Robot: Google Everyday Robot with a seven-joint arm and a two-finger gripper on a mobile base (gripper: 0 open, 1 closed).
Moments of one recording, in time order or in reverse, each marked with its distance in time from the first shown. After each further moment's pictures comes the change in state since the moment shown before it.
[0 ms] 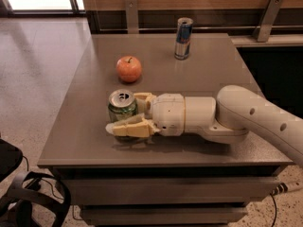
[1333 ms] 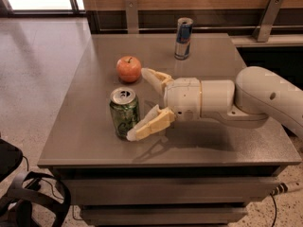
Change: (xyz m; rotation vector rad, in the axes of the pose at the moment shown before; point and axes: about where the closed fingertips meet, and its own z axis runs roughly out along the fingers) arm -0.022 -0.021 -0.034 0.032 0.064 -0.050
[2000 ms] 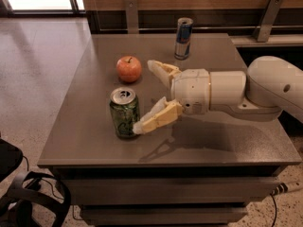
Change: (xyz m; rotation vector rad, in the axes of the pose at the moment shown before) arm -0.019 -0.006 -0.016 0.024 0.027 -0.011
